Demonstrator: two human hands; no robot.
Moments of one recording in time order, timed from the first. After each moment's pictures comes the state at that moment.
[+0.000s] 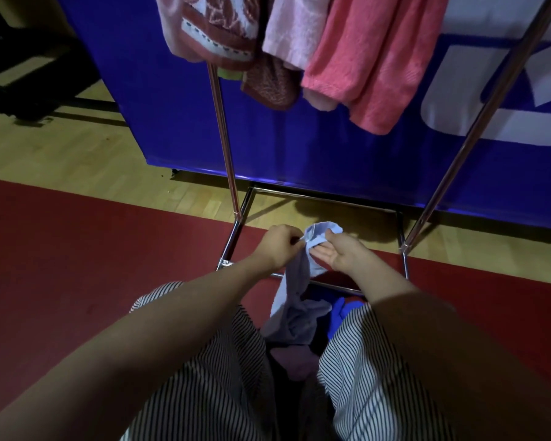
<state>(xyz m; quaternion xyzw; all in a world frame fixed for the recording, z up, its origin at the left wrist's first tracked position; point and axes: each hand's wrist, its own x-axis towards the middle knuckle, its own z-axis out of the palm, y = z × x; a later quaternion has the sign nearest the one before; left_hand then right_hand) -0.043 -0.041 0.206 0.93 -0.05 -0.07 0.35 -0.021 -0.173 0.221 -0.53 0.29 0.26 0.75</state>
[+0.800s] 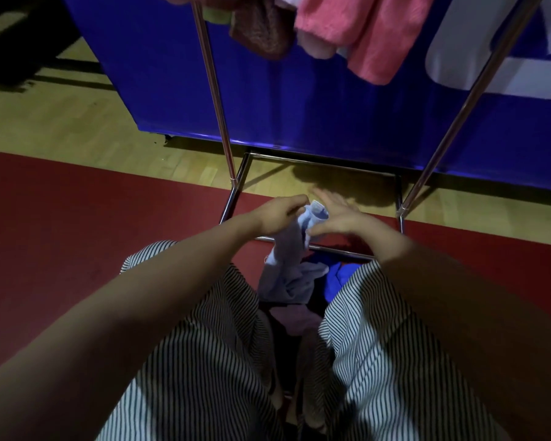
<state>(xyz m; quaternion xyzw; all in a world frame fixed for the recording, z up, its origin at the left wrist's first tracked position) -0.050 -0.039 0.206 0.90 -0.14 -0.19 0.36 -0.028 -0.210 0.211 -0.92 -0.15 0.28 0.21</state>
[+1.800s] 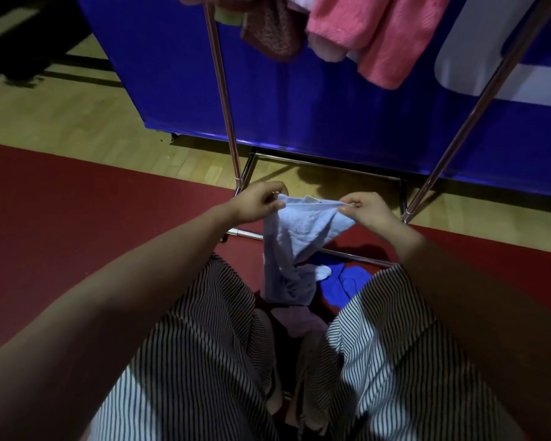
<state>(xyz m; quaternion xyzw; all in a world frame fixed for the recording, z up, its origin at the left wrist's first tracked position) -0.042 0.011 0.209 0.91 -0.14 -0.10 0.37 -0.007 -0.243 0.190 -0.89 -0.08 0.14 0.43</state>
